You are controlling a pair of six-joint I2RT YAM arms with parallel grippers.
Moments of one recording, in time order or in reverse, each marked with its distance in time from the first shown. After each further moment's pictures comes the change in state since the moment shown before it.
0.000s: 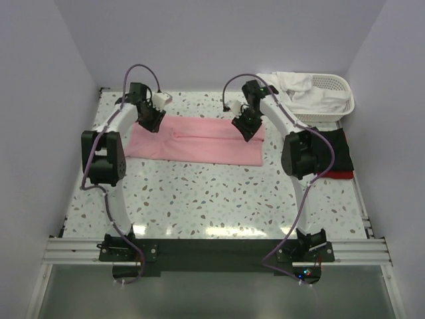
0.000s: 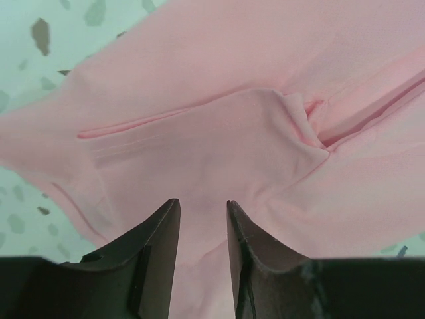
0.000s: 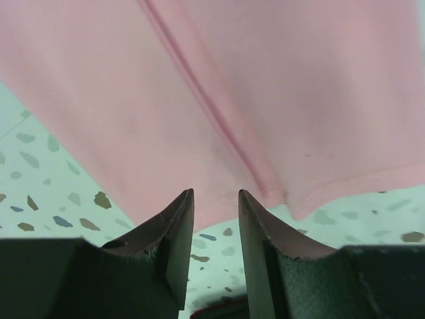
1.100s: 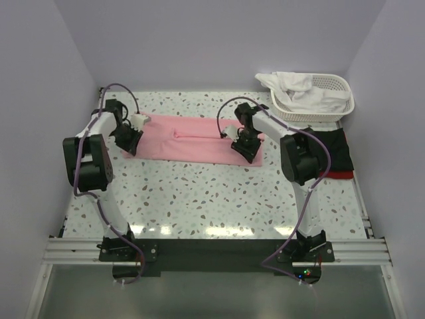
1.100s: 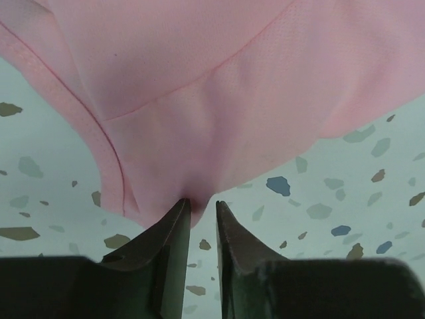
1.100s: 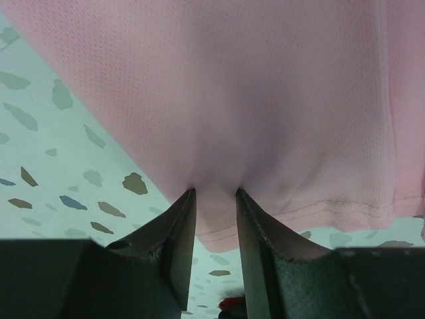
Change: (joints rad) left arm 0.201 -0.134 -0.193 -0.230 0.016 0.145; right arm 0.078 -0.107 -0.349 0.090 0.092 -0.035
